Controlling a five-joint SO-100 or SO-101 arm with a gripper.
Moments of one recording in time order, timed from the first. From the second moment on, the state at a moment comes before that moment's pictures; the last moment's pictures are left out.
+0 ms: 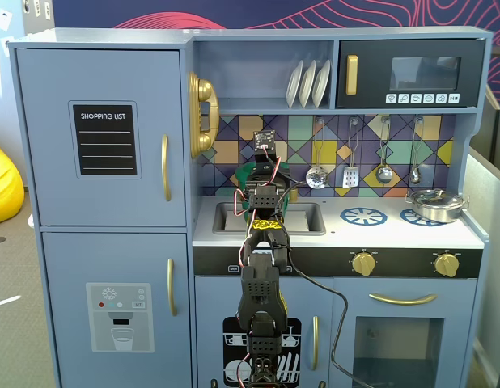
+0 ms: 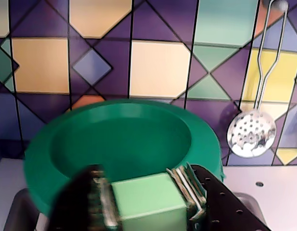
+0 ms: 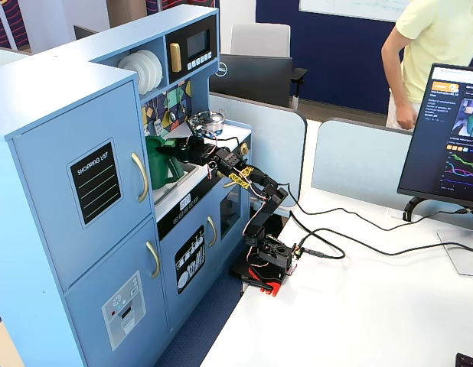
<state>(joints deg) 2.5 117.5 93.1 19.1 -97.9</state>
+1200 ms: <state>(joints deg) -0.5 170.7 164.5 60.8 -88.4</state>
